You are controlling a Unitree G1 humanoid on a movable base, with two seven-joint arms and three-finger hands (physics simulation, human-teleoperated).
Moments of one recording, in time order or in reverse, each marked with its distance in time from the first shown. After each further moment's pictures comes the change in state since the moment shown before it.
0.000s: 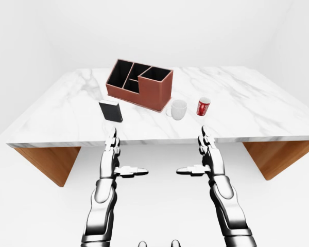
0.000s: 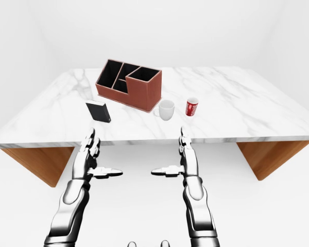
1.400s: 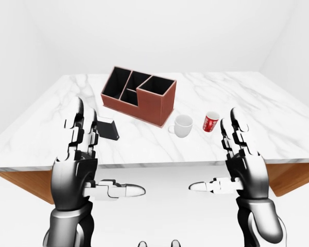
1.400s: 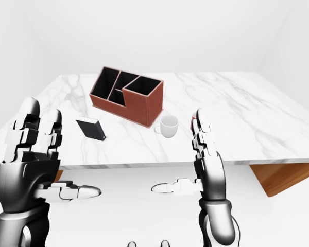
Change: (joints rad) left arm 0.262 -0.011 -0.013 -0.871 -0.009 0.071 -0.096; right arm 0.305 0.004 0.038 -0.771 -0.062 0.088 0.080
